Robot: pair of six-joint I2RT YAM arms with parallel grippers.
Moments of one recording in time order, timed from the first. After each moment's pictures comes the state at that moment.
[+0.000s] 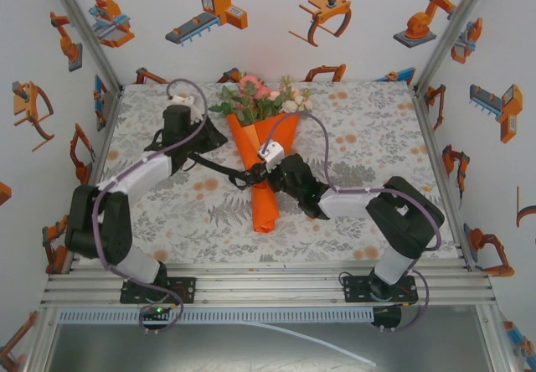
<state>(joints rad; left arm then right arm) -0.34 1.58 1.01 0.03 0.26 -0.52 0.83 1.68 0.75 0.58 0.06 -0.08</state>
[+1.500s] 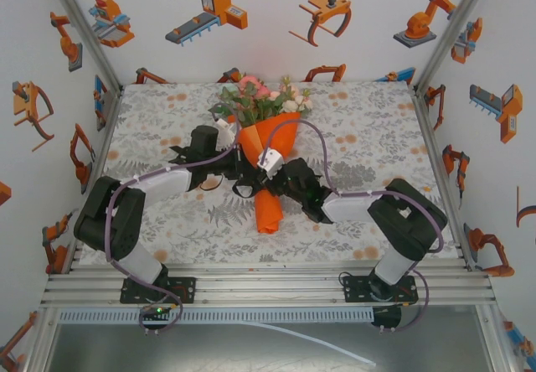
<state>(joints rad) -0.50 1.61 0.86 0.15 0.61 -0.53 0.83 1.67 0.70 0.63 0.02 -0.23</state>
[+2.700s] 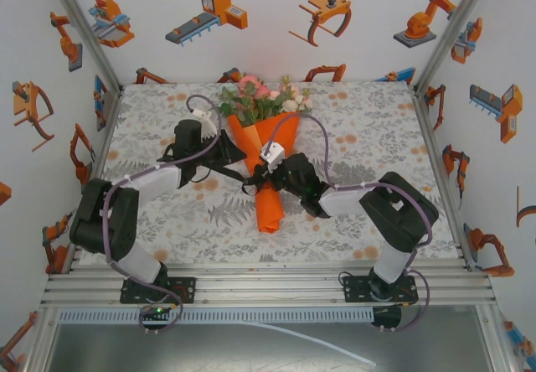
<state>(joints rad) -0.39 1.62 0.86 0.26 0.46 -0.56 0.78 1.74 0.73 0.69 -0.06 -0.13</state>
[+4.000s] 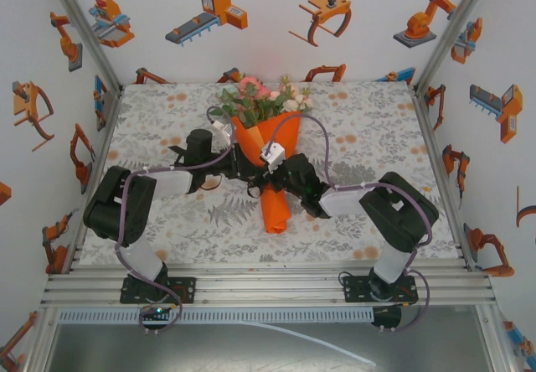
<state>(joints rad) -0.45 1.72 0.79 0.45 0.74 -0.63 0.78 1.74 0.73 0.69 -0.06 -0.12</state>
